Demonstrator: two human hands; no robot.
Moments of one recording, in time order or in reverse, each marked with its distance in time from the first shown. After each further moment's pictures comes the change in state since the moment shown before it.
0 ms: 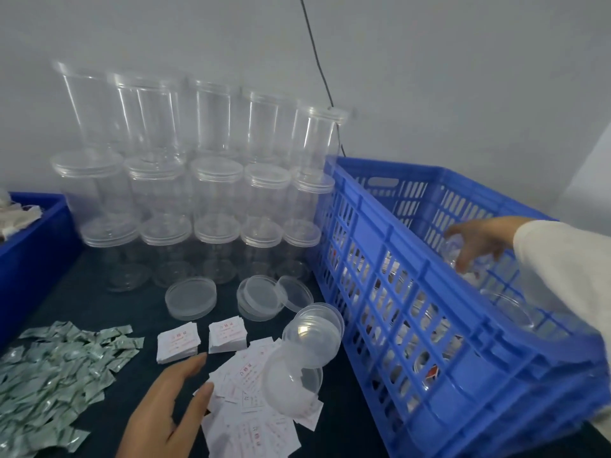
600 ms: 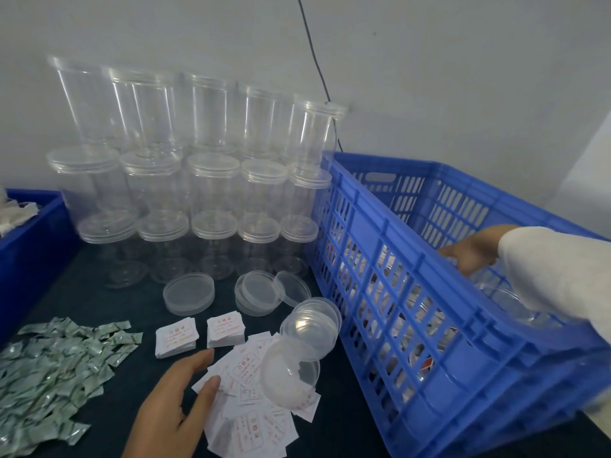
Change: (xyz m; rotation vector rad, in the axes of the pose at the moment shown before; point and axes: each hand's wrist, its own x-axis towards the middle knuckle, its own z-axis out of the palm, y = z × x) left_hand 0.001 0.001 0.007 -0.024 -0.049 -0.029; right_hand 0.010 -0.002 0.028 -0.337 -0.216 -0.088
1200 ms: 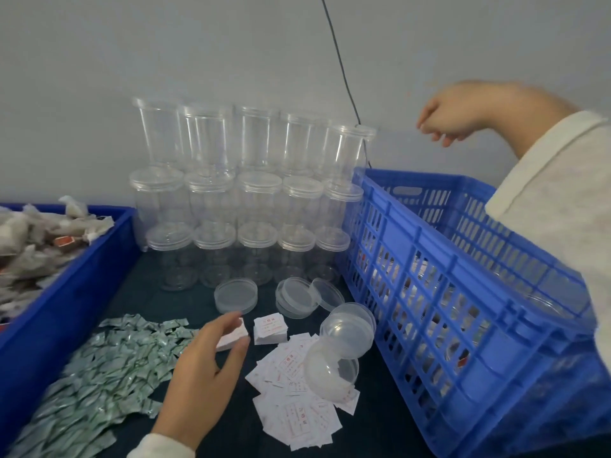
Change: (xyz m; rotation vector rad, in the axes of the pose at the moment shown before) left_hand 0.015 0.015 -0.047 0.052 0.074 0.137; right_hand -0.168 -0.080 -0.175 0.499 0.790 -0.152
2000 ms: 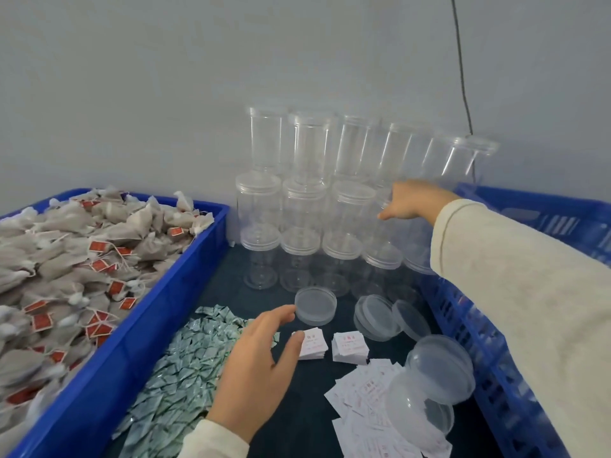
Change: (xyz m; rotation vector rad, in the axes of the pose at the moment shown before) left_hand 0.017 -0.007 -0.045 0.070 0.089 0.070; right_hand 0.074 -0.140 0.159 -0.122 -0.159 -0.203
